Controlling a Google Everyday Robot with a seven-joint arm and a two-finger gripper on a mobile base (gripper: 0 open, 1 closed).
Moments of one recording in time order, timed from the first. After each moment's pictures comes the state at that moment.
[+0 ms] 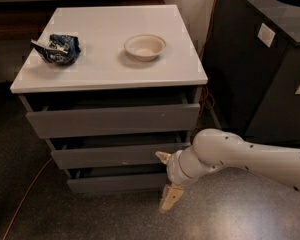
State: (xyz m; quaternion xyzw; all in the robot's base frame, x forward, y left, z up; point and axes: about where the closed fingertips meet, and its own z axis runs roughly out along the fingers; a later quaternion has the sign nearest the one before) arm 0.462 -0.050 0.584 -0.69 0.67 0.14 0.24
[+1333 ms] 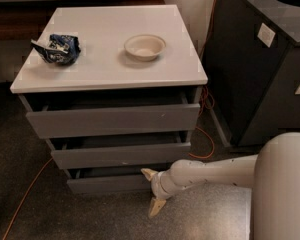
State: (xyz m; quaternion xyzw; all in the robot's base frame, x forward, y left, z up) arm 0.516 -0.008 0.382 -0.74 0.60 0.12 0.27
